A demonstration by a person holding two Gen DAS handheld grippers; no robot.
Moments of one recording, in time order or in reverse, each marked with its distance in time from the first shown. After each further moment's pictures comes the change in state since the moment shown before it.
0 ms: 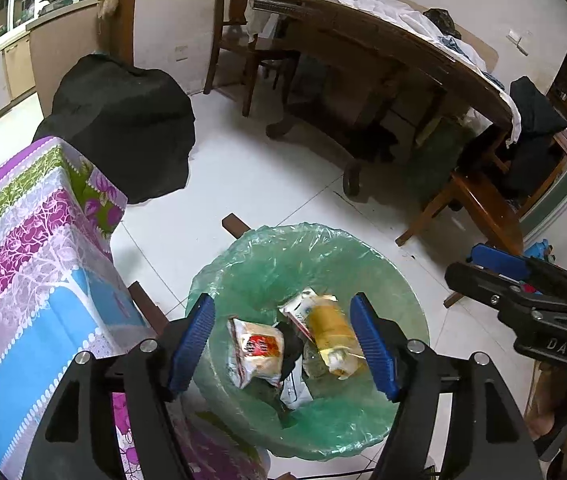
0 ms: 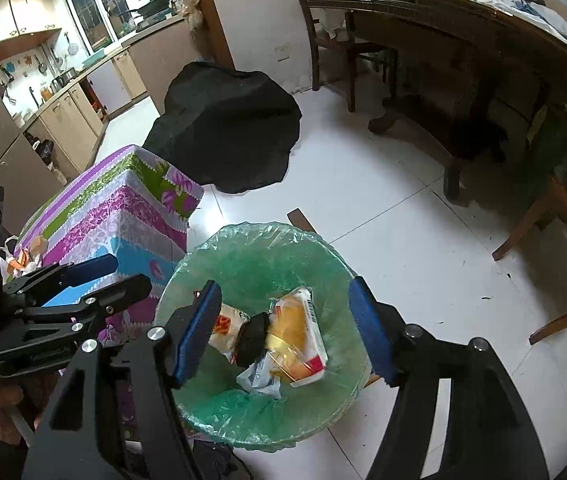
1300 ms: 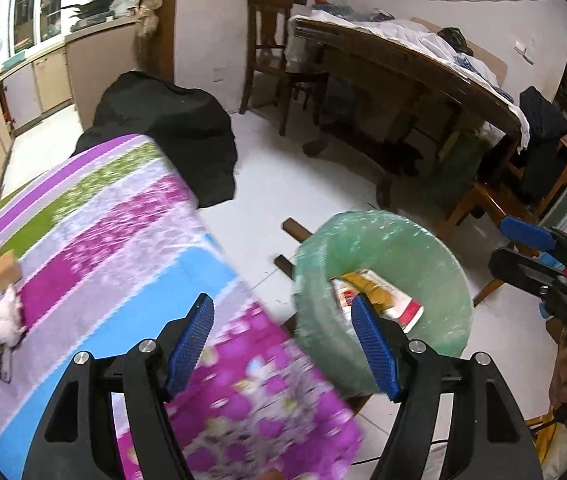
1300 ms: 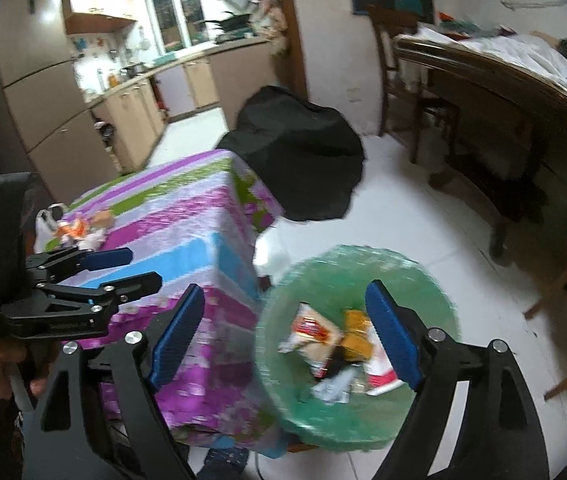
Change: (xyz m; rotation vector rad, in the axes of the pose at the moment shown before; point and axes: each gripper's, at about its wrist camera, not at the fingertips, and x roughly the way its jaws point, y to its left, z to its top) left arm -0.104 0.102 -0.070 -0.004 -0.096 0.096; right arm -0.038 0.109 -0.027 -0.206 -0.143 0.156
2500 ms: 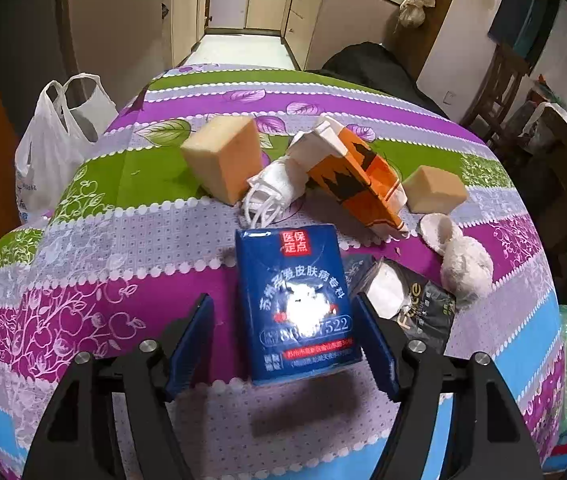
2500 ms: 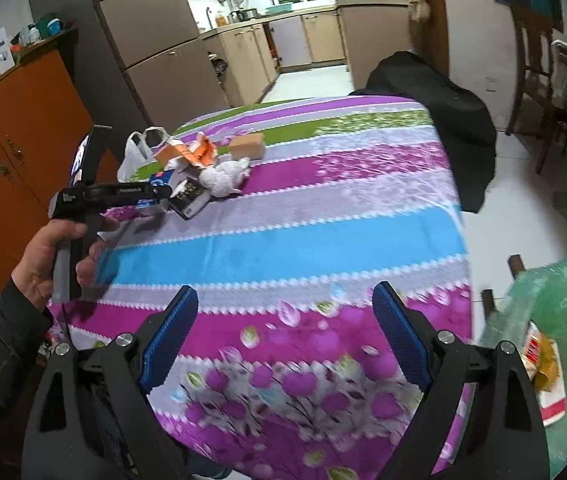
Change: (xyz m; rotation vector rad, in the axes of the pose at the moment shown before) left arm -0.067 0.372 -0.116 -0.561 0.032 0.394; right arm 0.104 0.193 -0.024 -0.210 0.152 0.324
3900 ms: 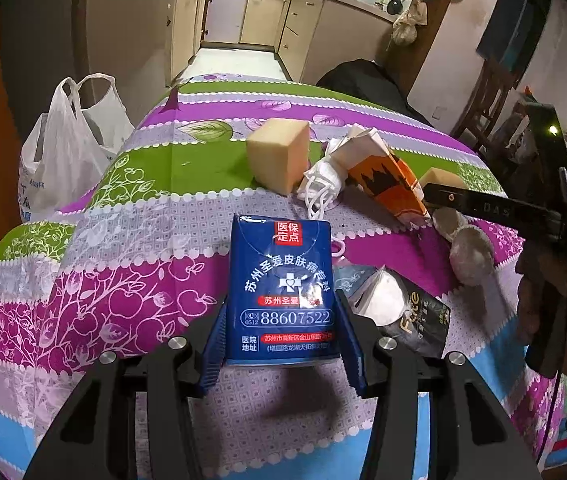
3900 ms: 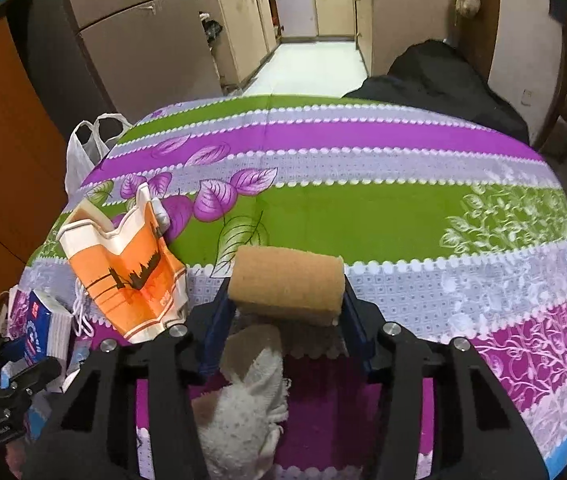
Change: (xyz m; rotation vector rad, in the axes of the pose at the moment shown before) left arm -0.024 0.044 -0.025 -0.011 -0.068 -0.053; right arm 0.229 0.060 0.157 -0.063 0.103 -0.096
